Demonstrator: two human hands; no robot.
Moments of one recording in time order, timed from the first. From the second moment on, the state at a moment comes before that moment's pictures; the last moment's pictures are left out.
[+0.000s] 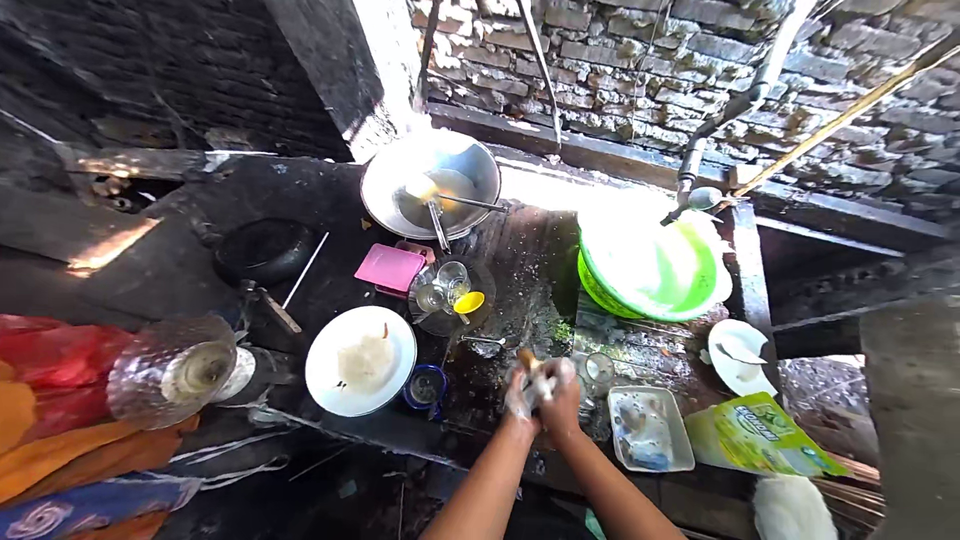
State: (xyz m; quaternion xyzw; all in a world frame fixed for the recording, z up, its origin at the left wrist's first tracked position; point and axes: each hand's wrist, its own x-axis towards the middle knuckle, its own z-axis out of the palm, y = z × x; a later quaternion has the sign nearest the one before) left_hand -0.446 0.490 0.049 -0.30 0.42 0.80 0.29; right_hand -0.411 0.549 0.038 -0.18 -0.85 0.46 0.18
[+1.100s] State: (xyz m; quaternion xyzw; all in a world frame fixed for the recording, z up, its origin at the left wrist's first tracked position) left_hand -0.429 0.513 0.006 -0.23 0.67 0.69 0.12; right_hand -0.417 0.564 0.030 -0.58 -0.61 0.54 0.01
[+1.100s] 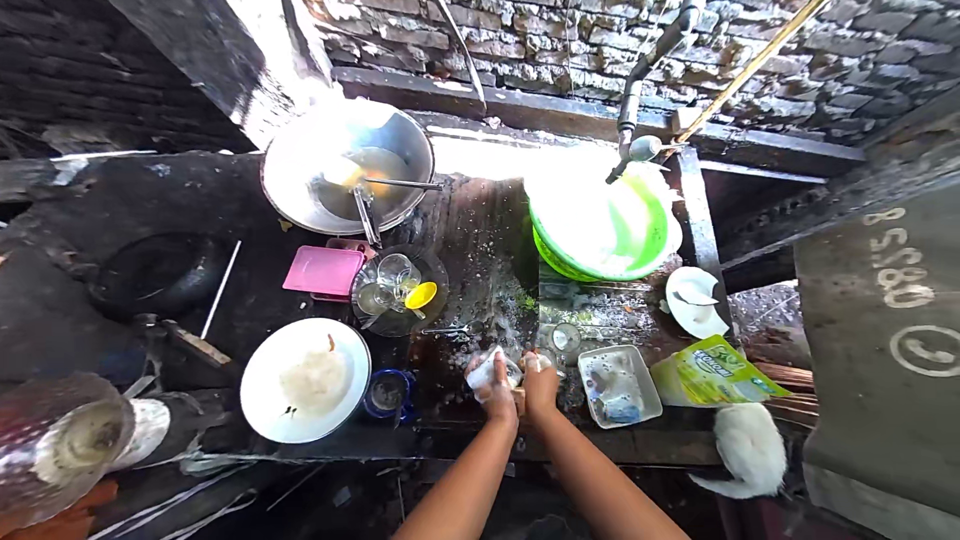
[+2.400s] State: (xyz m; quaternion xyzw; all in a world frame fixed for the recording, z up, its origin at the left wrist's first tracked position) left_hand -0.604 0.380 0.012 -0.12 0.70 0.70 0.03; right_hand -0.256 0.705 0.021 -0.51 -0.50 0.67 0.19
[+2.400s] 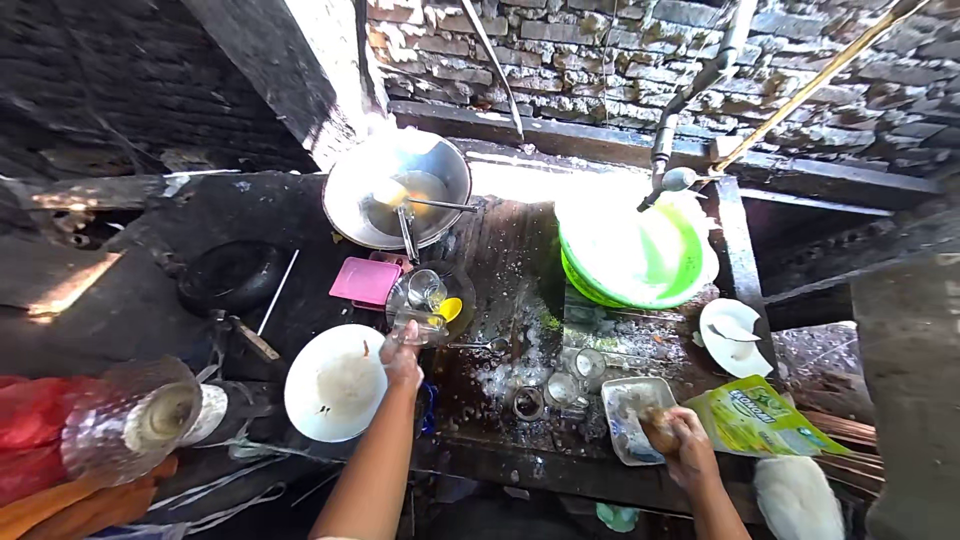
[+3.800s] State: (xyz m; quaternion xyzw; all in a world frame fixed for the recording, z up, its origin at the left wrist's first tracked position) left_hand -0.466 0.411 -0.025 0.00 0.90 0.37 0.25; right_hand -0.328 0.702 0.012 -0.59 -0.50 0.61 0.16
